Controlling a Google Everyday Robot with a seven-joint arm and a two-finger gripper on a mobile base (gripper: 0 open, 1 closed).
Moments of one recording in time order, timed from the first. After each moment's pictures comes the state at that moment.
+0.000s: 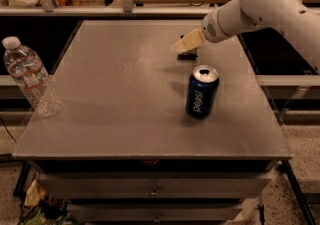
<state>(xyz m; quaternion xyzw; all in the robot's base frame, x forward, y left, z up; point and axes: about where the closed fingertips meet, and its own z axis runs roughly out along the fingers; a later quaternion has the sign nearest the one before) 0.730 -0.129 0.878 -0.33 0.85 0.13 0.40</state>
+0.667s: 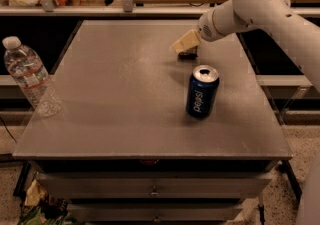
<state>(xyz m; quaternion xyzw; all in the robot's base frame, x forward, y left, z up) 0.762 -0.123 0.869 -0.37 0.82 0.11 0.42</state>
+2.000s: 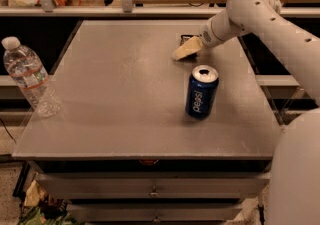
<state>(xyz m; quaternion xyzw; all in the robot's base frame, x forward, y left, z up) 0.785 -0.144 0.818 -0.32 0.87 0.10 0.36</state>
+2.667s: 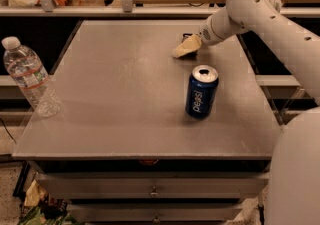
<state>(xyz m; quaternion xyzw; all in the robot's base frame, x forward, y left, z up) 0.785 -0.144 0.823 -0.32 0.87 0.10 0.36</state>
